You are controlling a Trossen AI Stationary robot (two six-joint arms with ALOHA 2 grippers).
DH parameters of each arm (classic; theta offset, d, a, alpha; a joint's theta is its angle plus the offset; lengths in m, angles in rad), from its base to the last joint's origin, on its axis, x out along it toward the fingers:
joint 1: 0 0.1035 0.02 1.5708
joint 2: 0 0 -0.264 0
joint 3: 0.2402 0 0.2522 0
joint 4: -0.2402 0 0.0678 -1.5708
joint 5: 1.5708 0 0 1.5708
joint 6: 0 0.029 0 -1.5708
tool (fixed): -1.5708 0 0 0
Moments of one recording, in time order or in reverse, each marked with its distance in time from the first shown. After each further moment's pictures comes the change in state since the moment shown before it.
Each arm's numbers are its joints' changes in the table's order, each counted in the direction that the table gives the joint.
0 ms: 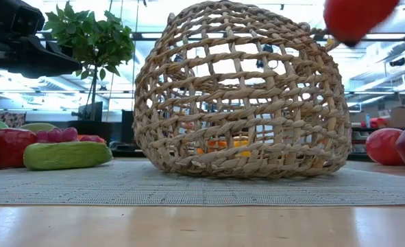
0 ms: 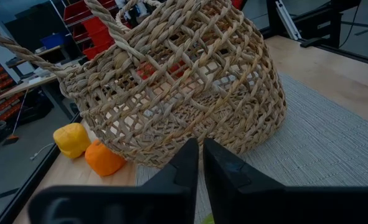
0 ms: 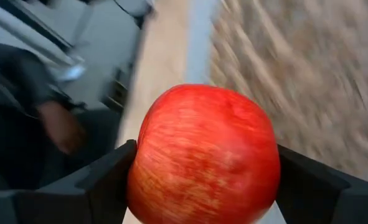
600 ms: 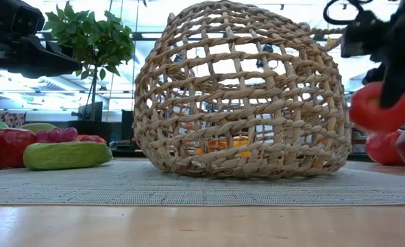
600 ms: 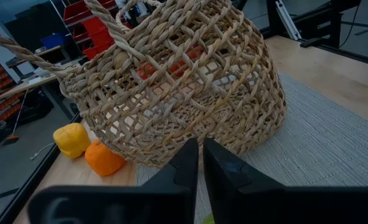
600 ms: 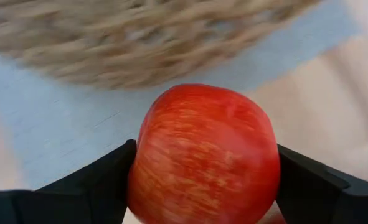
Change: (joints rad) left arm 0.000 0.000 0.000 0.000 0.000 0.000; right arm -0.027 0.000 -0.123 -0.442 -0.226 0.324
